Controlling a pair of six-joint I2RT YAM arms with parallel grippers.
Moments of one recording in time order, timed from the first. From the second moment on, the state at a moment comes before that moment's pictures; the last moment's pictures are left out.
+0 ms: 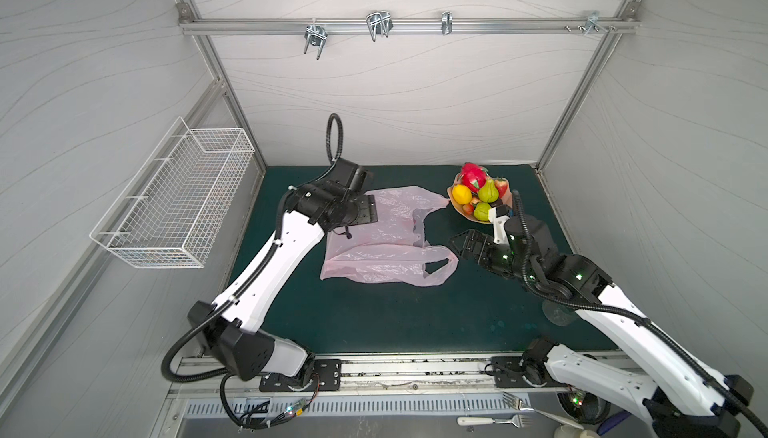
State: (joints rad) left arm -0.51 1.52 1.67 -1.16 -0.14 -0.56; right arm 0.72 0.89 1.04 -0.78 -0.06 0.85
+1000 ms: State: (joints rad) left arm -0.71 2.34 2.27 -1.39 -0.10 -0.47; right arm 0.35 1.25 0.72 -0.33 -0.36 0.63
